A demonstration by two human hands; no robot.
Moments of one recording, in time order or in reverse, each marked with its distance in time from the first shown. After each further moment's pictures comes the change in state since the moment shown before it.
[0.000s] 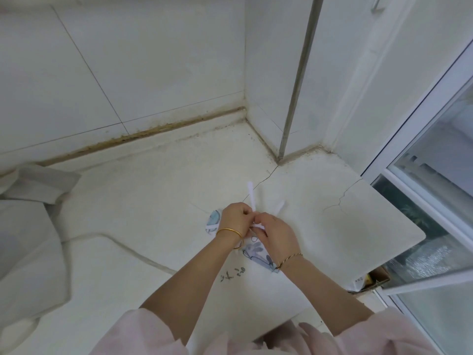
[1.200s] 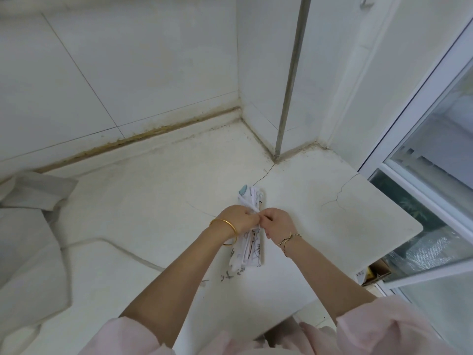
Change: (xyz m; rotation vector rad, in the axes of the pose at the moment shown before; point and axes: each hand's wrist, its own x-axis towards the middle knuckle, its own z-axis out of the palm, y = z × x) left_hand -0.006 0.030 -0.019 0.479 -0.352 -0.081; right_hand 0.018 0.001 -0.011 0.530 -0.039 0.358
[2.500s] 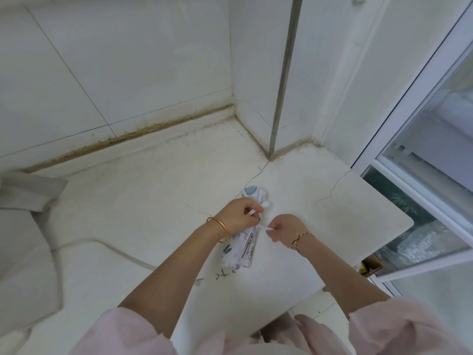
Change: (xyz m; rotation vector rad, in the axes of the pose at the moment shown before) left_hand 0.009 -0.009 0.008 -0.338 0.018 0.300; right_hand 0.000 0.018 -0.034 -0.457 -0.186 0.173
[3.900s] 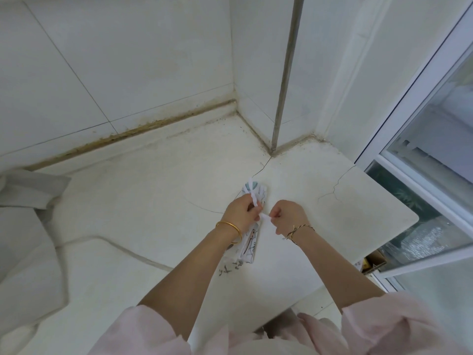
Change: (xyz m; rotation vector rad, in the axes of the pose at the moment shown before) left_hand 0.005 -0.008 0.019 0.028 0.173 -0.038; right_hand 0.001 -0.015 -0.001 -0.016 0.200 -0.083
